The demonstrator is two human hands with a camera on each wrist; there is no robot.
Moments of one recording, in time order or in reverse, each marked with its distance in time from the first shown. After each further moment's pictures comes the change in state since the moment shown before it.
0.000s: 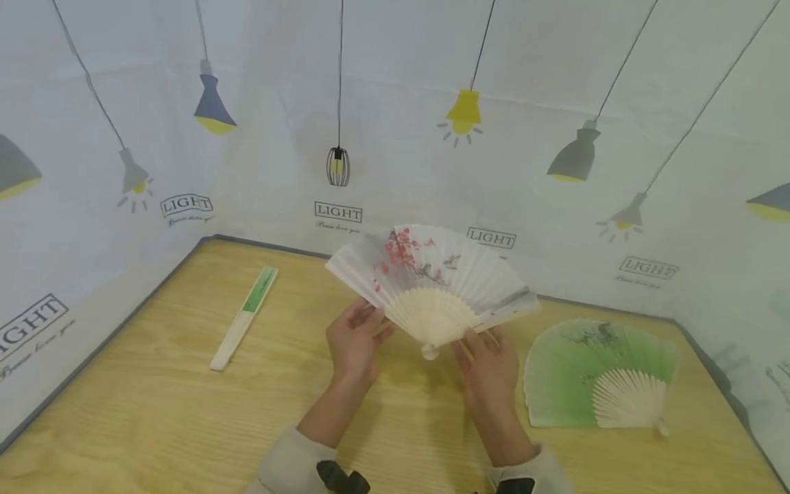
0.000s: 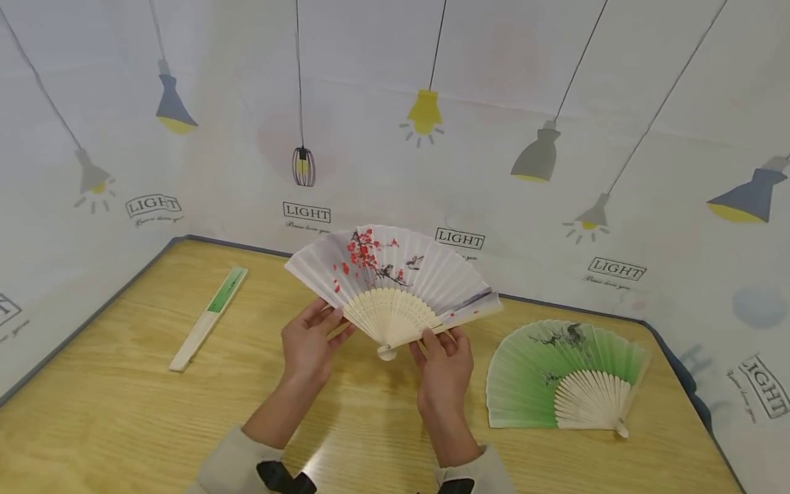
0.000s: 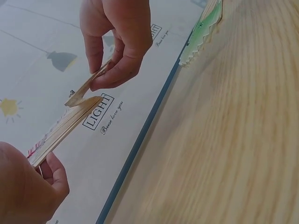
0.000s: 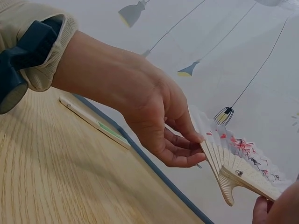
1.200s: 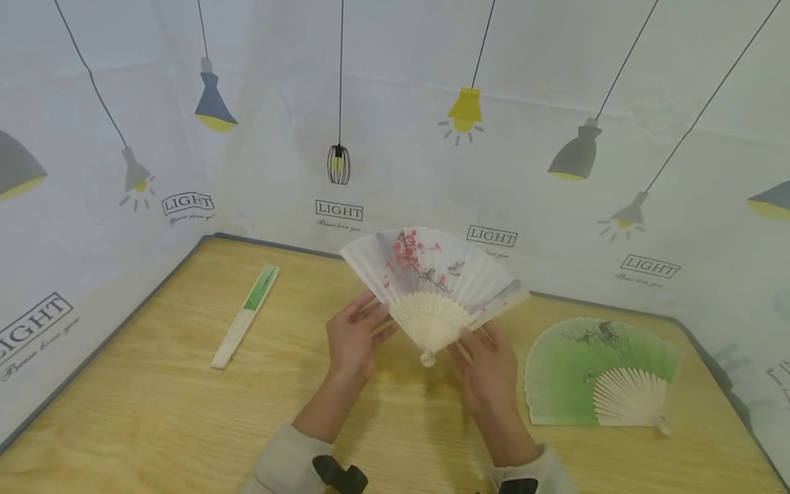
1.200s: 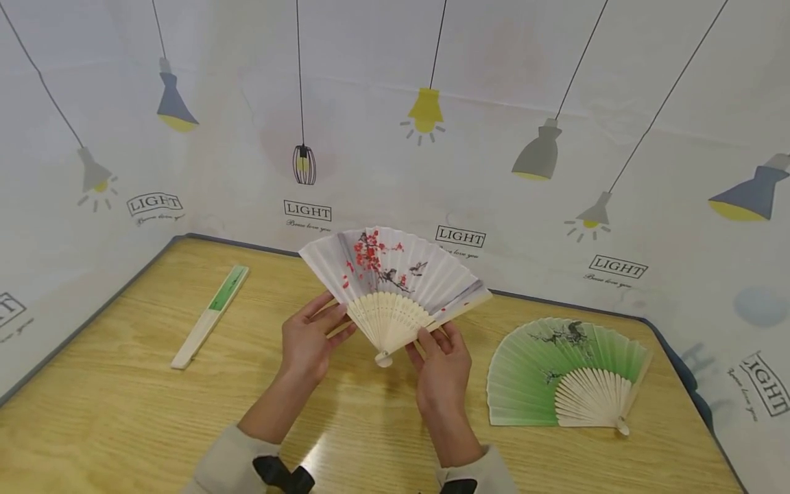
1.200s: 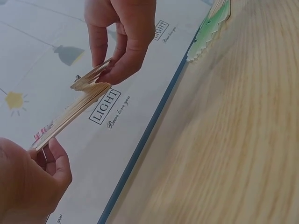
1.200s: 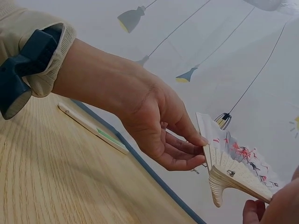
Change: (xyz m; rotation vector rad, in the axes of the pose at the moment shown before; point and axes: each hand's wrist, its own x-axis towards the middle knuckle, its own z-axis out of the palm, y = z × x) left_hand 0.000 0.008 -0.005 0.013 -0.111 -0.045; right_hand -0.002 -0.004 0.000 0.040 -0.086 0.046
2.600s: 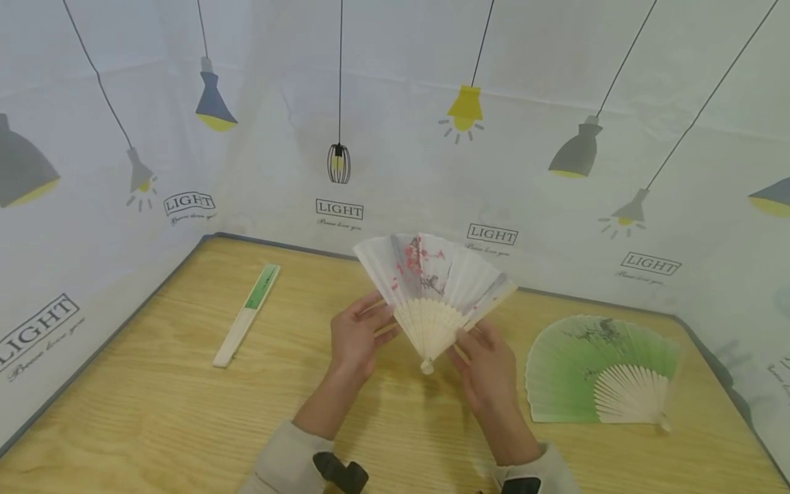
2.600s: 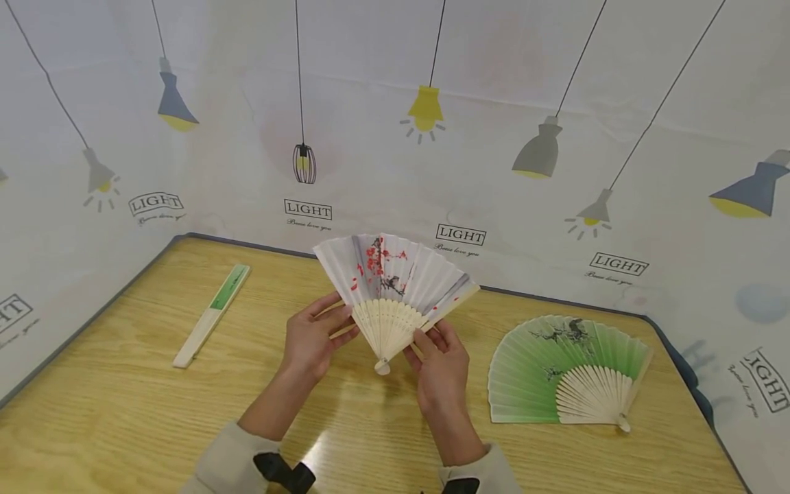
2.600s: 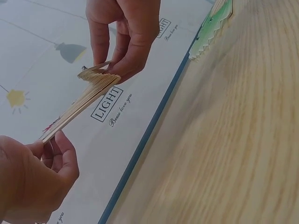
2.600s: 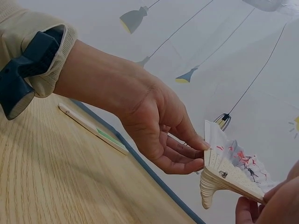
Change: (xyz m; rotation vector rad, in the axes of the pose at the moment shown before) left_hand 0.002 0.001 -0.001 0.054 -0.058 -0.044; right_hand -0.002 -0.001 0.001 -0.083 -0.027 0.032
